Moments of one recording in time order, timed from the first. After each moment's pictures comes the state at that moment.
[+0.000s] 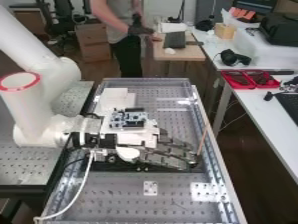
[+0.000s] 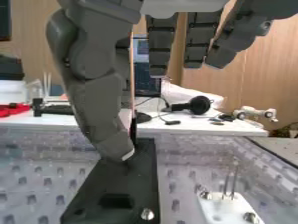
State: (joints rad) arm 1.28 -2.10 -1.81 -2.42 -1.84 -0.85
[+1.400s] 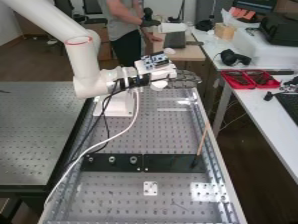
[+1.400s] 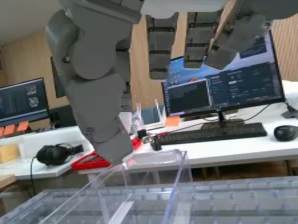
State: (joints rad) arm 1.70 -2.10 -1.75 -2.39 -1.72 -0.59
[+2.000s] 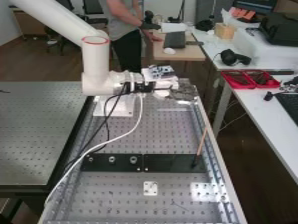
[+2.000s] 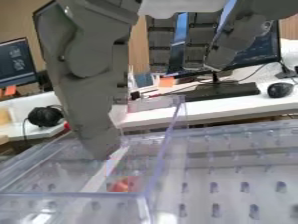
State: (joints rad) arm 1.72 -2.17 -1.66 -2.60 -1.68 -0.61
